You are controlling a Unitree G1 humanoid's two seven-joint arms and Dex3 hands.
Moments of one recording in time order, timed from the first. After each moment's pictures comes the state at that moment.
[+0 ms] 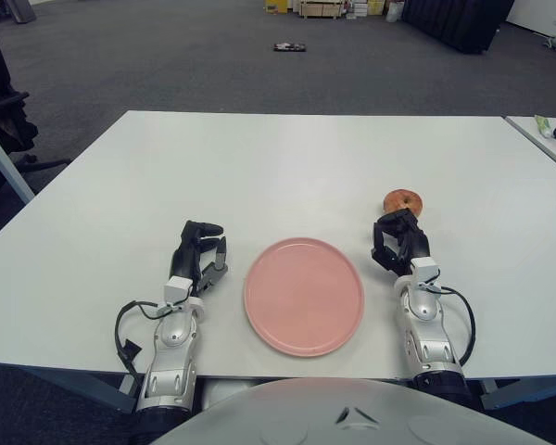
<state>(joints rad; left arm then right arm) 0.29 -0.01 0.04 0.02 0.06 -0.19 0.09 0.11 0.05 -0.04 0.18 -0.10 -0.23 -0.18</state>
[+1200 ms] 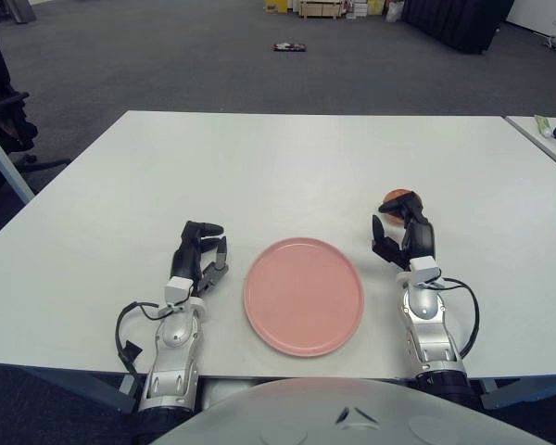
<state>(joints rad) 0.29 -0.02 0.04 0.01 0.06 -0.19 0.09 0.11 0.02 0.00 0.09 -0.25 -0.43 -0.25</state>
